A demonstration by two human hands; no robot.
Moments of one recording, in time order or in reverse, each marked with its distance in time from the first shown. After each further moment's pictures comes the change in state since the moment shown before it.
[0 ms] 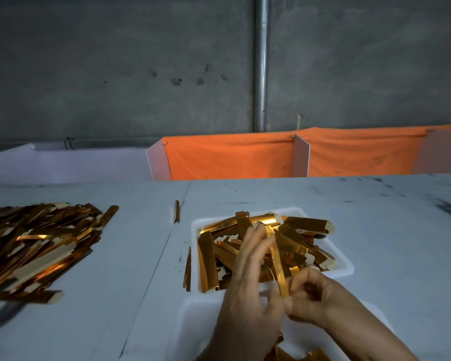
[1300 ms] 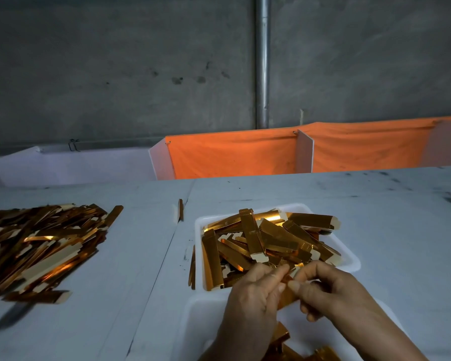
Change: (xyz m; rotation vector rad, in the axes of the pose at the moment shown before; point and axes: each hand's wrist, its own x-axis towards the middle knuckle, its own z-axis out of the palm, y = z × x) left_hand 0.000 -0.008 0.001 0.140 -0.172 -0.108; right_hand -0.003 -0.006 0.003 -0.258 0.163 -0.101
